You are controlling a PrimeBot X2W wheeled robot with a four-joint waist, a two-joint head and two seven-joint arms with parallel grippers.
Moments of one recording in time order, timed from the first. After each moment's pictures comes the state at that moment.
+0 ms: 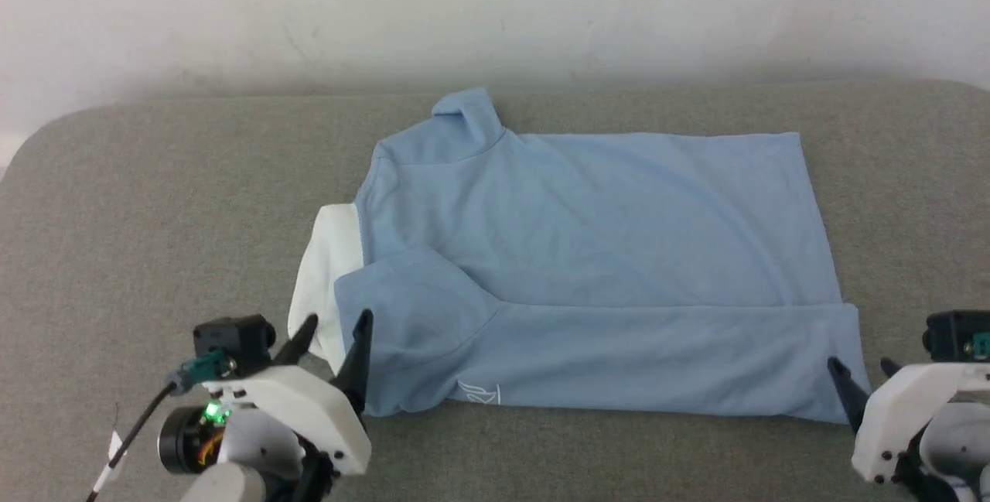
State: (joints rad) left arm -0.10 0.38 -0.39 -0.03 -0.67 0.26 0.13; right arm -0.05 -0.22 -0.13 0.18 0.28 0.13 0.46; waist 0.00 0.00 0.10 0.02
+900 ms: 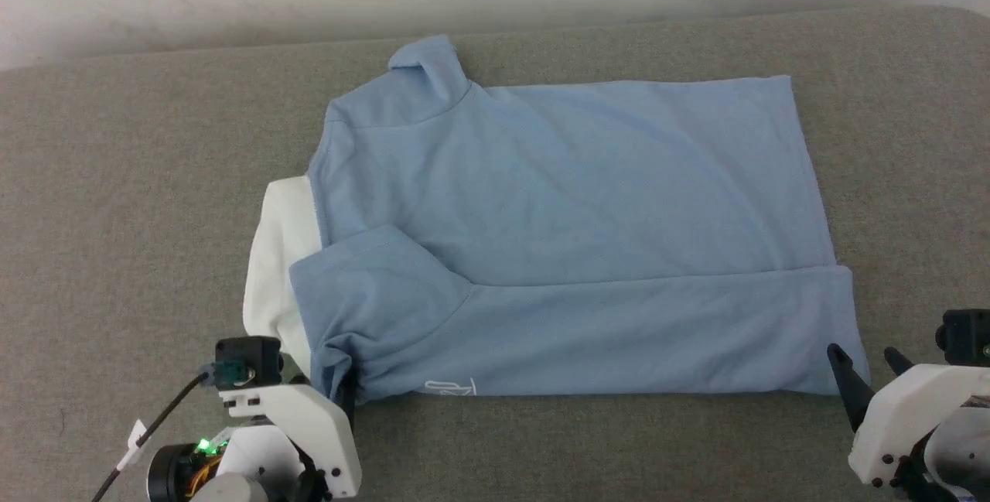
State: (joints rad) left arm -0.08 0.42 -0.45 0.03 -0.64 0.39 0.35; right arm 0.04 -0.06 -0.23 -0.13 0.20 0.13 0.60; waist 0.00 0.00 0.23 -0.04
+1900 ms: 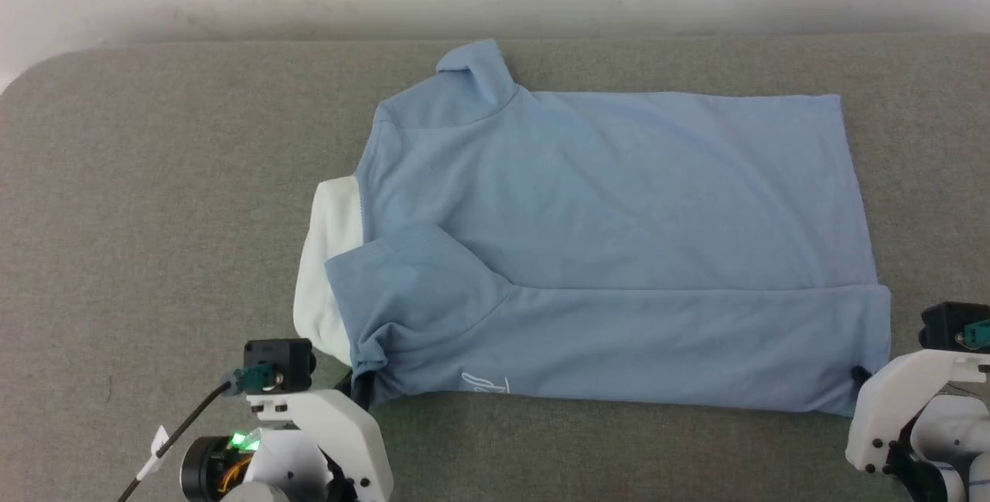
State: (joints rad) left arm -0.08 0.40 -0.49 -0.05 -0.66 0.35 0.30; right arm -0.07 -0.06 -0.29 0.12 0.09 0.13 0.65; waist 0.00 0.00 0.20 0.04
